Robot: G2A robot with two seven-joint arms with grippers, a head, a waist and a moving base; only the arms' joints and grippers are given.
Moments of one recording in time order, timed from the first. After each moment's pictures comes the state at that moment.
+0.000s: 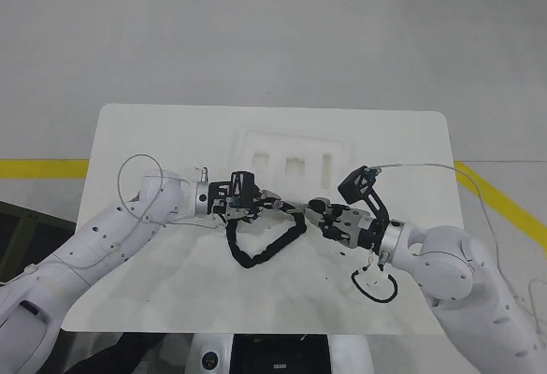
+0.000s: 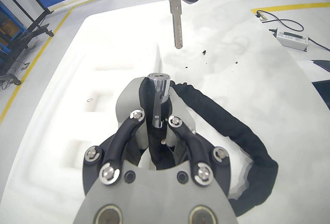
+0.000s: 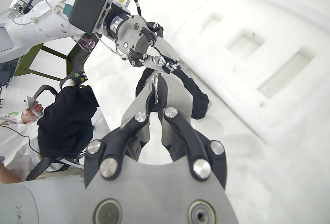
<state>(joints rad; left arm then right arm) 0.59 -0.91 -0.47 -1.29 1.42 -0.78 0.54 -1.29 -1.01 1.22 -2.05 -0.49 -0.21 0.76</state>
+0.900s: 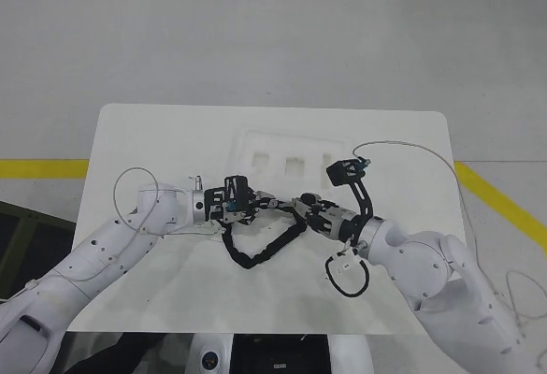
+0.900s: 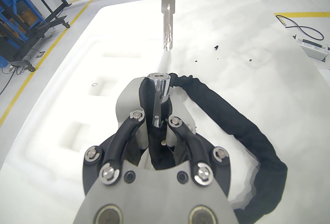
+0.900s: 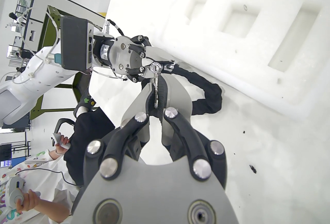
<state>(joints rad) 0.71 -0.90 -0.56 -1.30 1.43 -0.70 0.52 -1.20 -1.06 1.09 -2.08 -0.44 0.27 0.78</state>
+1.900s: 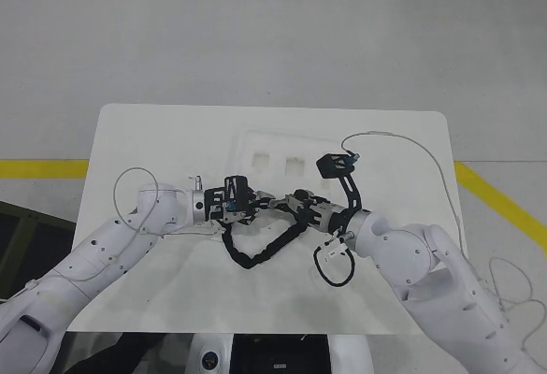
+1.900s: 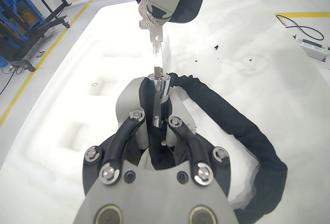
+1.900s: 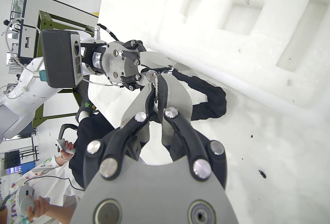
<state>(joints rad) 0.71 -0.90 -0.56 -1.30 1.43 -0.70 0.52 -1.13 -1.09 1.02 -2.03 -0.44 0.36 0.79</state>
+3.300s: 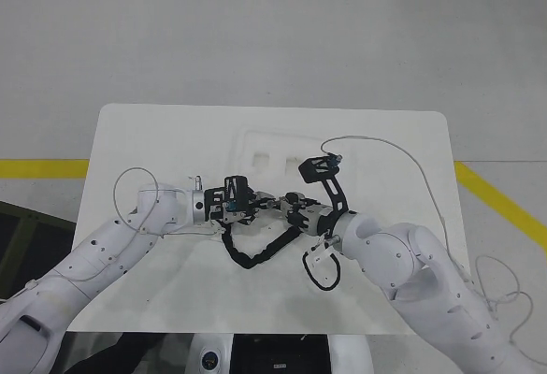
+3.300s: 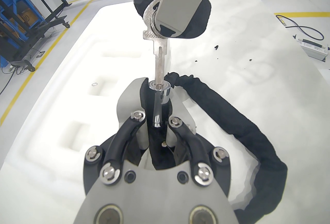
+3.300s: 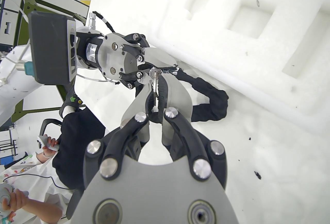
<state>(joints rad) 0.71 -0.90 -0.56 -1.30 1.43 -0.70 0.52 -1.08 -1.12 0.95 -2.03 -0.57 0.37 0.84</state>
